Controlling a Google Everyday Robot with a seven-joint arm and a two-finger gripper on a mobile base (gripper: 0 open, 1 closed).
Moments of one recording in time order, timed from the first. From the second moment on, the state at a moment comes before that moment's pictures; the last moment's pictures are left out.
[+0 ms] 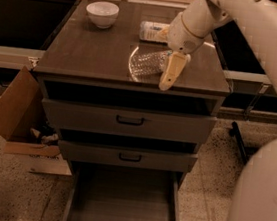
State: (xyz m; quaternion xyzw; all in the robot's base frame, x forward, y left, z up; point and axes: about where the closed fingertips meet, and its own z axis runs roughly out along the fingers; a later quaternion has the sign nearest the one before) arm 0.672 -0.057 0.875 -0.74 0.63 0.07 0.24
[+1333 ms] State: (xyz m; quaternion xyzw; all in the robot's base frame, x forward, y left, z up) arm 0.687 -0.055 0.844 -0.73 0.64 0.09 0.23
